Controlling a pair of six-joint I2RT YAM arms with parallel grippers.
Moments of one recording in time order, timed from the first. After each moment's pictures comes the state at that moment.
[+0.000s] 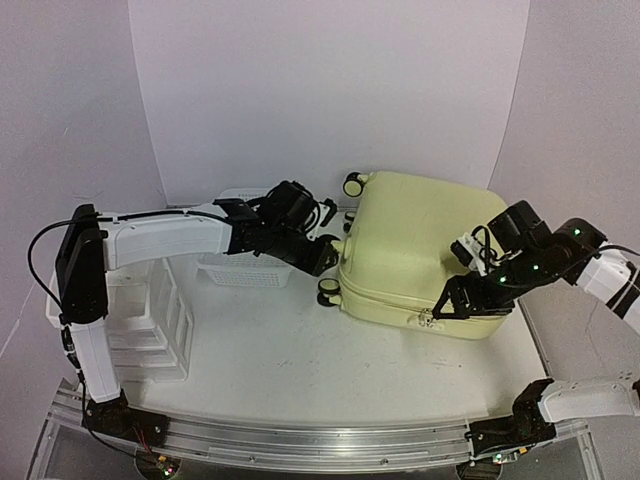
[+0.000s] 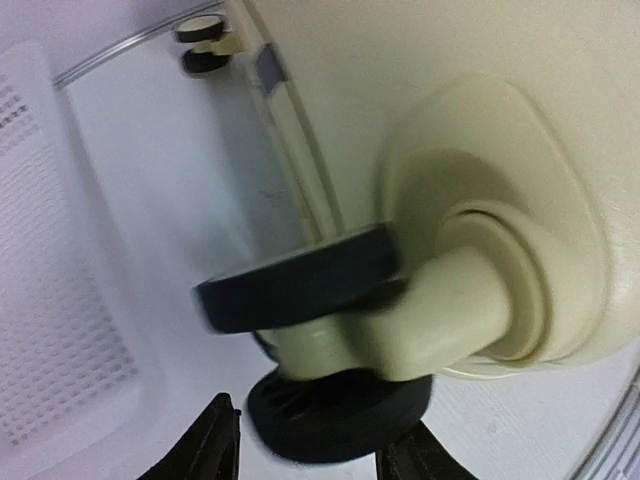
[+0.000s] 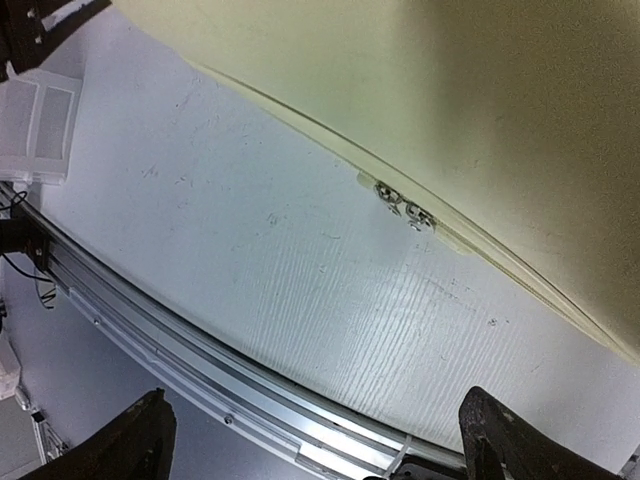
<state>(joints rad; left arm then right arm) -0.92 1.88 1.57 -0.45 -0.05 -0.26 0.57 1.03 1.03 -1.09 -0.28 0.36</state>
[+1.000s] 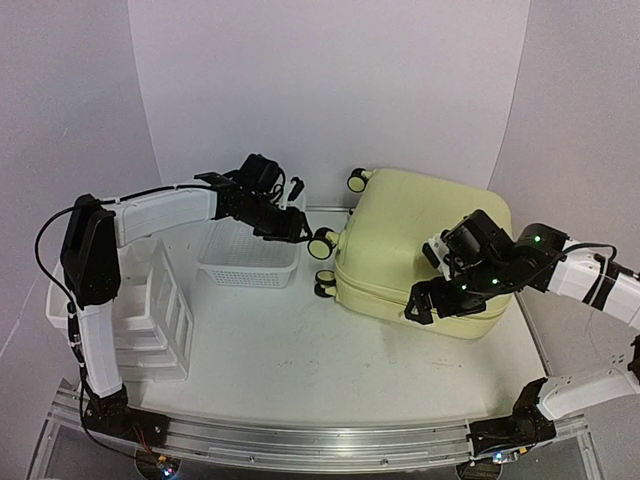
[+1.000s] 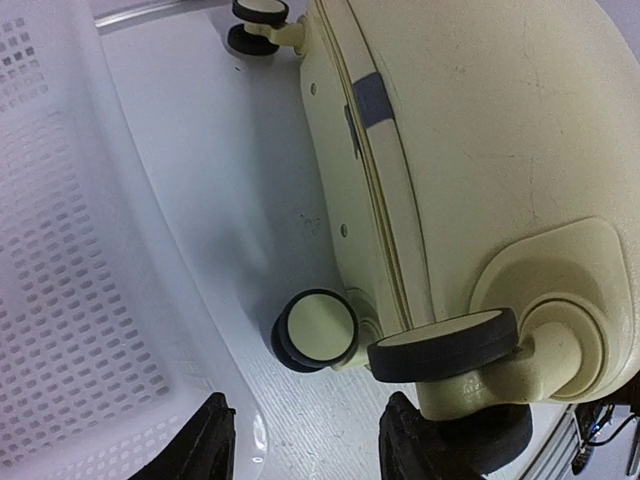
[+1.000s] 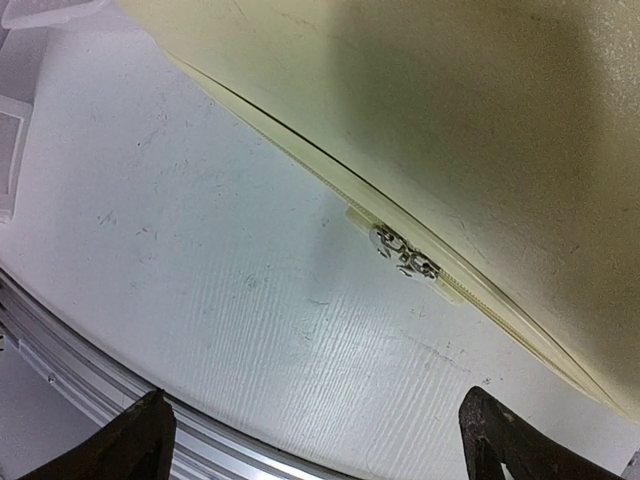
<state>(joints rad) -0.68 1.94 1.70 -0.53 0.21 -0.31 0.81 1.18 1.02 -0.91 0.01 0.51</state>
